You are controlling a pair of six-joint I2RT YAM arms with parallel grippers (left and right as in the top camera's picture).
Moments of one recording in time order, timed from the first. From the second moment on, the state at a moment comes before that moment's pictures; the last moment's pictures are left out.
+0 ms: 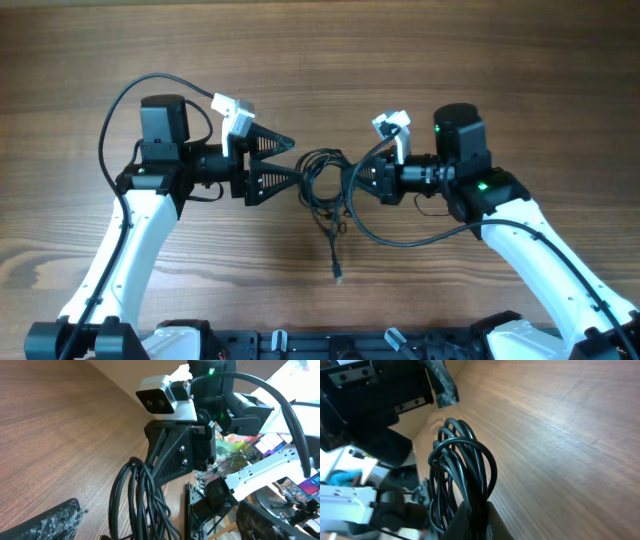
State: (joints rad) left arm -0.03 1.37 0.88 -0.33 1.39 0.17; right arm 0.33 1.33 0.81 -0.18 -0.94 0.23
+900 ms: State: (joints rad) left arm -0.15 1.37 0.88 -0.29 0.86 -0.35; right arm 0.43 1.34 0.81 0.04 -0.83 0.55
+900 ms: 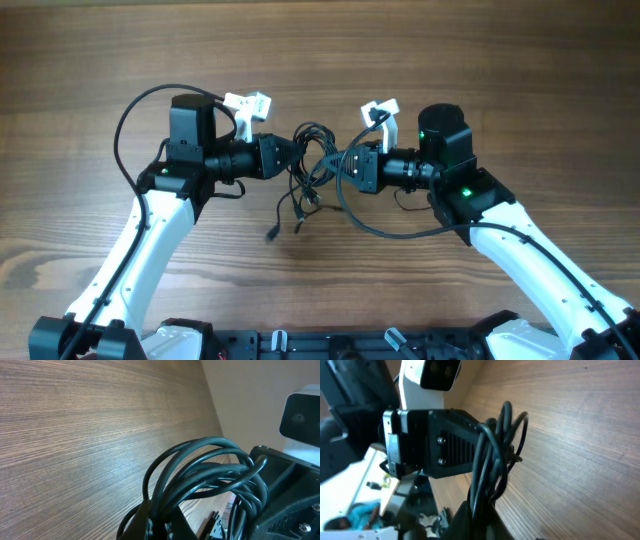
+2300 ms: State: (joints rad) left arm 0.00 1.37 0.88 -0.37 0.97 -0.30; right arm 0.50 1.37 0.81 0.15 -0.84 0.49
